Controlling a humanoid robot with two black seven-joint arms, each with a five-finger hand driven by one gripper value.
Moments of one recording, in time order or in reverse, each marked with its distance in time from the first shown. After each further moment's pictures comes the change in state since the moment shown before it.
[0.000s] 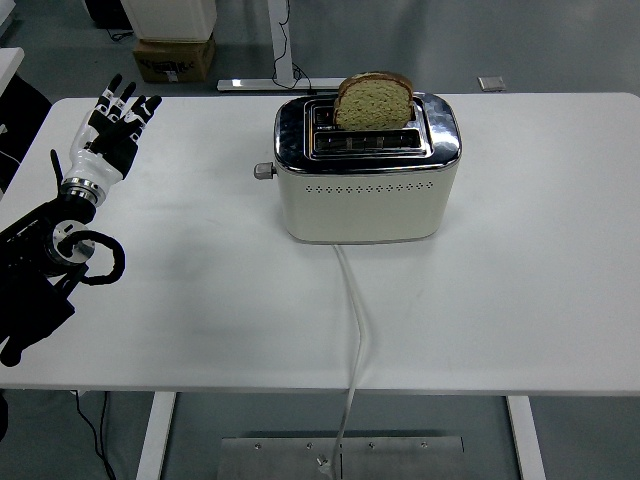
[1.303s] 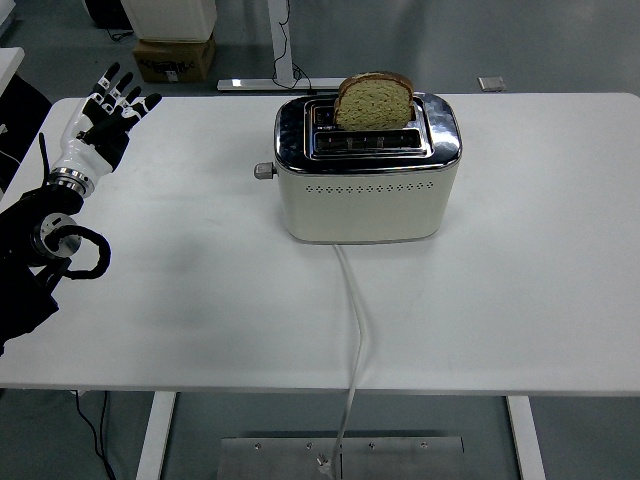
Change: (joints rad) left arm -0.020 0.038 0.000 0.000 0.149 -0.004 0.003; right arm 0.000 0.000 0.000 0.000 0.000 0.000 0.000
